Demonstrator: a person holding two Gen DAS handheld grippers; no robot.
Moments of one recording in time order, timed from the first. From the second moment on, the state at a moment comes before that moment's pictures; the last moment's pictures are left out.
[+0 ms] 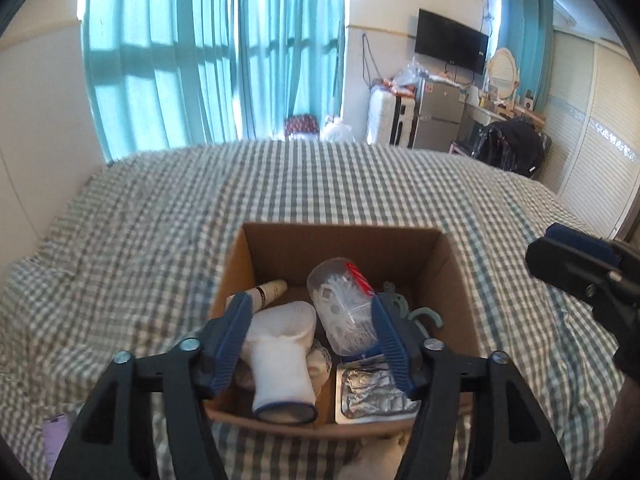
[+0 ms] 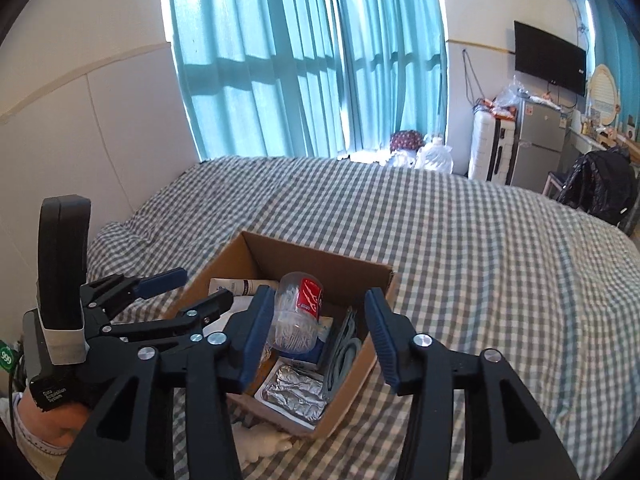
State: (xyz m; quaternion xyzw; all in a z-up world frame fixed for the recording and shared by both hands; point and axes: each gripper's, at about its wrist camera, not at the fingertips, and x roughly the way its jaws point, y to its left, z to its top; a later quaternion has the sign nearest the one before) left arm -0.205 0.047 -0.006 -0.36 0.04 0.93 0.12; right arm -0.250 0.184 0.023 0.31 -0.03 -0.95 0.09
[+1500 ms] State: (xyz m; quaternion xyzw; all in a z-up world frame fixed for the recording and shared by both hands) left arm -0.103 -0.043 -0.097 -0.36 0.04 0.93 0.00; right arm -0.161 0.125 -0.106 0.39 -0.03 -0.92 0.04
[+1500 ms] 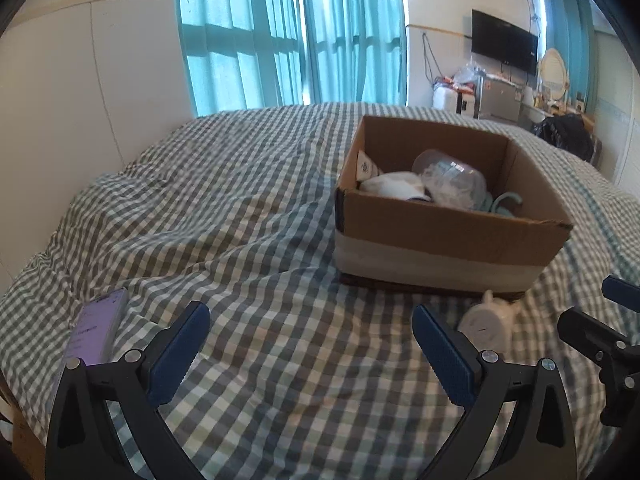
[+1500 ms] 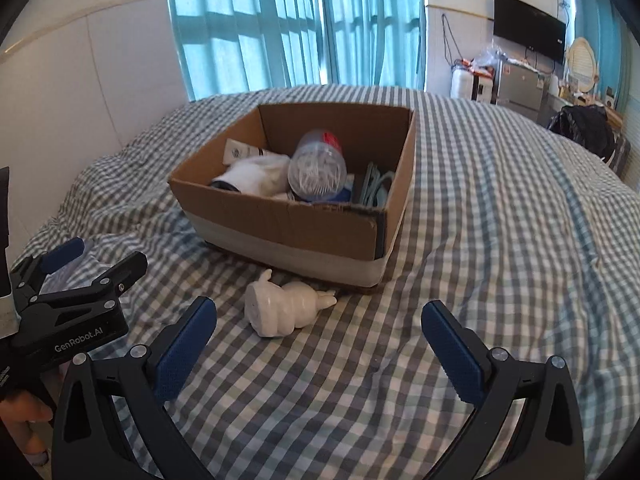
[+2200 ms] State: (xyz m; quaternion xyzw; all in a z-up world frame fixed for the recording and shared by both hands) left arm -0.120 -0.066 -0.133 -0.41 -0.01 0.91 -0.02; right arm -0.223 0.108 -0.172 0.46 -0.03 -0.88 0.07
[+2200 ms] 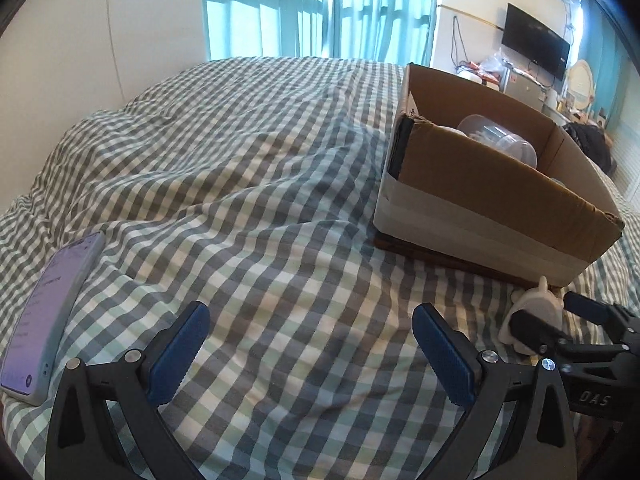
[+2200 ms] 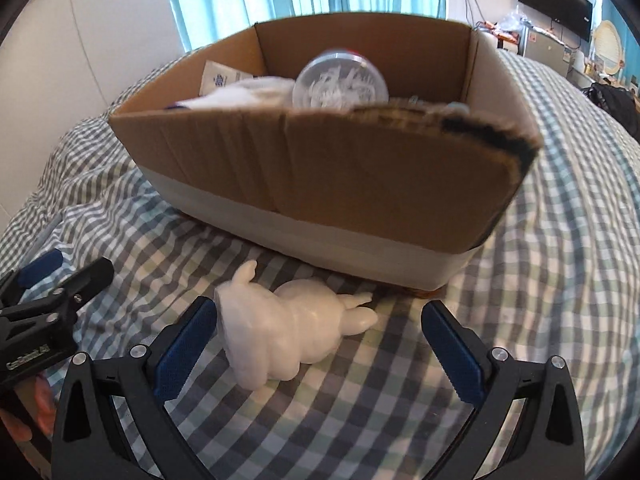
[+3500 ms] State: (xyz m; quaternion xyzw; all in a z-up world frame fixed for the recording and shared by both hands) left arm -0.071 -0.018 -0.094 -0.38 0.02 0.92 0.01; right arm -0.120 0.138 -0.100 0.41 0.00 -0.91 0.07
